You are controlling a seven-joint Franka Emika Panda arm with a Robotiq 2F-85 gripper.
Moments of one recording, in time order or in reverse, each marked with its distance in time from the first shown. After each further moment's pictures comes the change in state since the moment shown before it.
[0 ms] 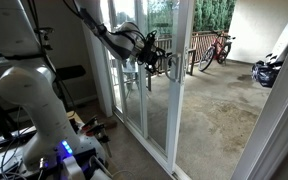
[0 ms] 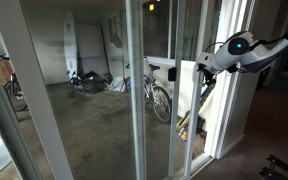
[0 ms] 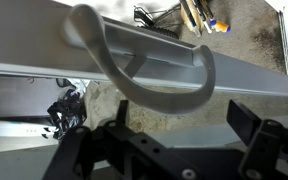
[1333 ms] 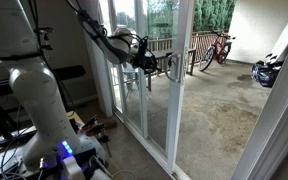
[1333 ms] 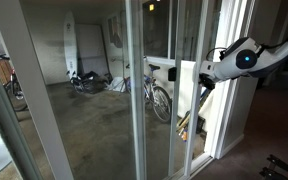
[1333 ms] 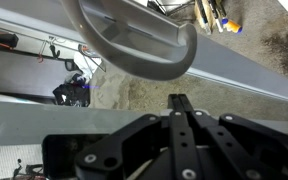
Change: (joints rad) arm 0.325 -0.005 -0.251 -0.079 -0.201 -0.073 0.132
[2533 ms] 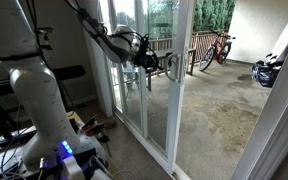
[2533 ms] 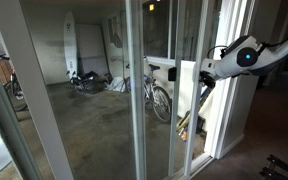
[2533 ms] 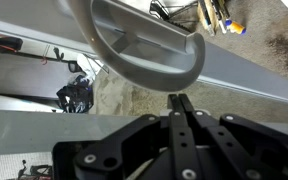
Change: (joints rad) arm 0.028 -0.012 -0.046 0.006 -0.012 0.011 0.000
